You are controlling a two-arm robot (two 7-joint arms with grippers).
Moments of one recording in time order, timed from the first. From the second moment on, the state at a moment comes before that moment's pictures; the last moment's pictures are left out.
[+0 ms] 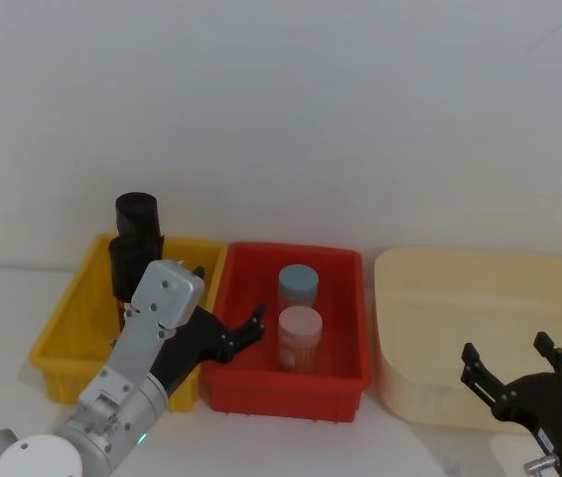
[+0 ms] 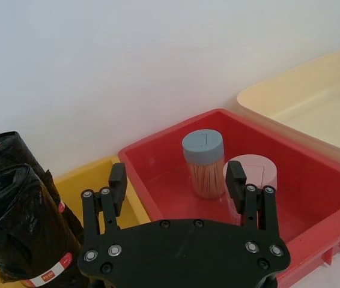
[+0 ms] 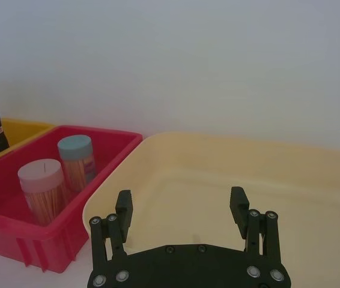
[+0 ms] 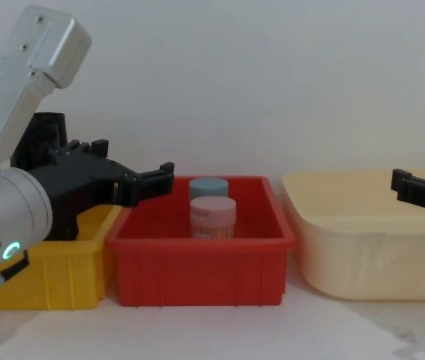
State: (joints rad) left arm -0.24 0.38 0.45 -1.63 -0.20 0.01 -0.01; right arm -0.01 0.34 -0.23 -1.77 0.29 0.03 0.07
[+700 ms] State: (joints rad) left arm -0.29 0.37 0.46 -1.67 -0.19 0.06 -0.04; right arm 0.03 0.34 -0.22 -1.76 0.30 0.01 0.13
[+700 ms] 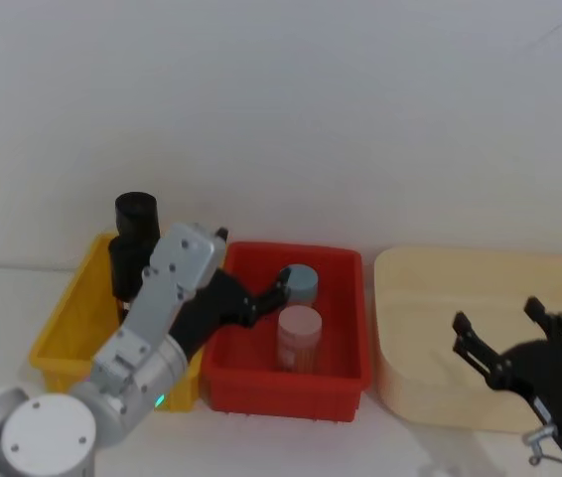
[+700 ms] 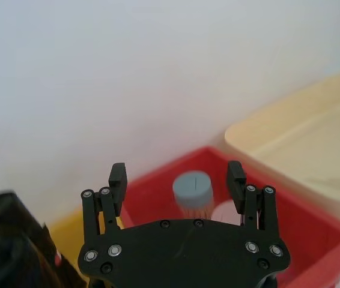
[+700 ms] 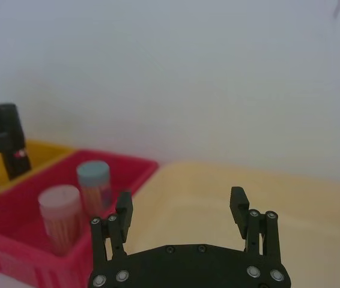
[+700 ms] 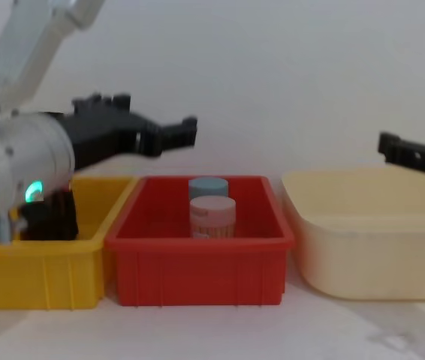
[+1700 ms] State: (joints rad) left arm -0.06 0.63 0.10 -1.96 -0.35 0.21 -0.21; right arm 0.38 0.18 -0.45 -1.57 0.33 0.09 0.32
